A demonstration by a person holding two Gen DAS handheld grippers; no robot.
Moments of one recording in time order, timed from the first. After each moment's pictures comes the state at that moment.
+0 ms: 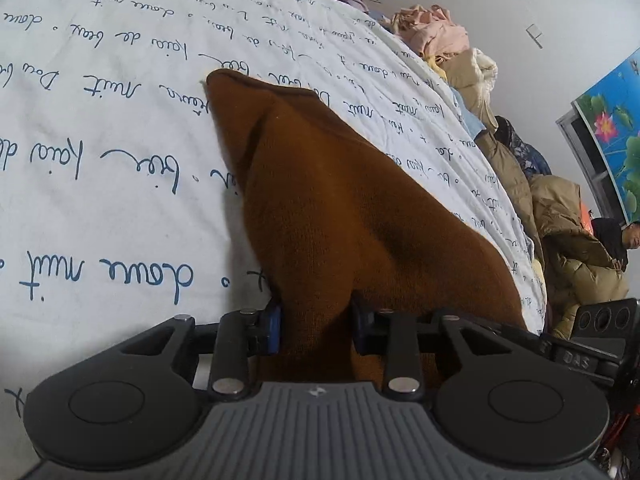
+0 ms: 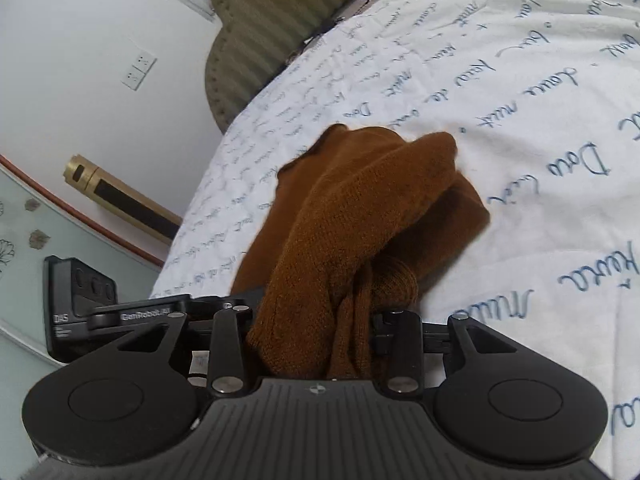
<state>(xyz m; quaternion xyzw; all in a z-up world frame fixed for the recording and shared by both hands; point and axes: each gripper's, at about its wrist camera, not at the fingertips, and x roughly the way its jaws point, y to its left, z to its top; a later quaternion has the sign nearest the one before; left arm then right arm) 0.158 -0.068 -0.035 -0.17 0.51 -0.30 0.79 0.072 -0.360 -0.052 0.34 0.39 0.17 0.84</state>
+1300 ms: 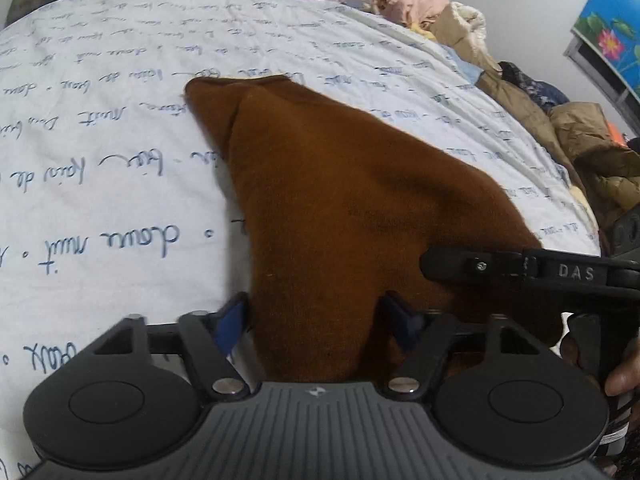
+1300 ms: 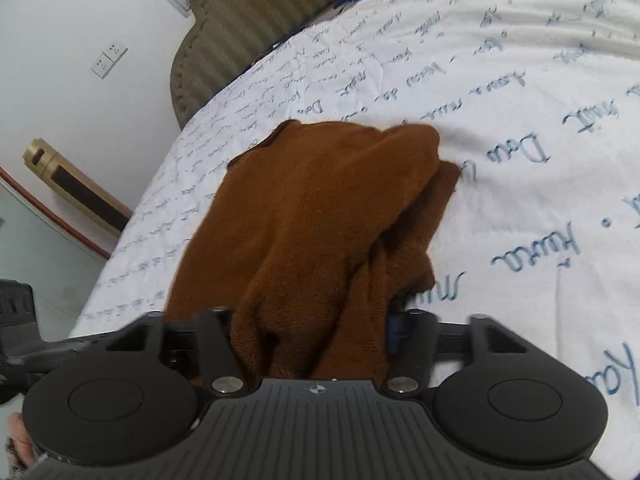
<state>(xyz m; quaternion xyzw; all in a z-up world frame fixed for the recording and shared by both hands) 0.097 -0.100 -0.031 -0.03 0.47 -0.28 0.84 0.057 -0.368 -0.067 0.30 0.39 0.11 0.86</state>
